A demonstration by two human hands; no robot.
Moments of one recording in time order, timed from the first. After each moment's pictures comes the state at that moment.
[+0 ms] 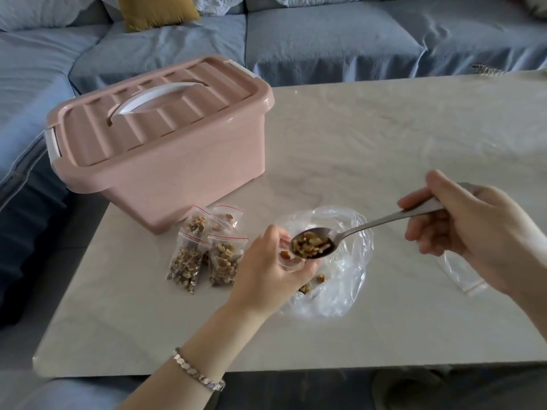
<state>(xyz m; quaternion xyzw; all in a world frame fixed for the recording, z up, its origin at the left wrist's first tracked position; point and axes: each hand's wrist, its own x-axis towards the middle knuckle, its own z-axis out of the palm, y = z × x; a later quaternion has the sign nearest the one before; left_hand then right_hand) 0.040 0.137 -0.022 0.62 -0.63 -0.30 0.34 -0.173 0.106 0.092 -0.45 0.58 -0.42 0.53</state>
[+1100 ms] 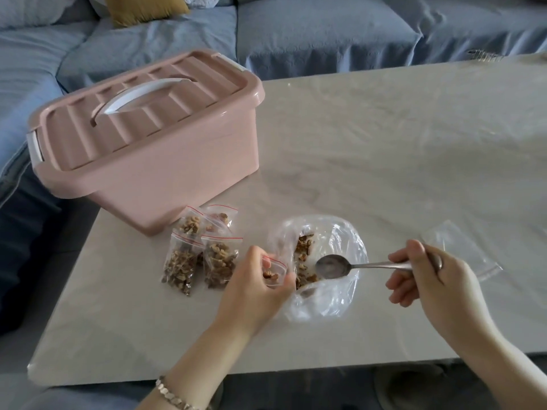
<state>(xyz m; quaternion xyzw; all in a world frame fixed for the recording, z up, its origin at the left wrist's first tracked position) 0.047 0.156 -0.018 0.71 -0.57 -0.33 0.25 -0.179 0.148 0.003 -0.50 0.65 -0.41 0.39</state>
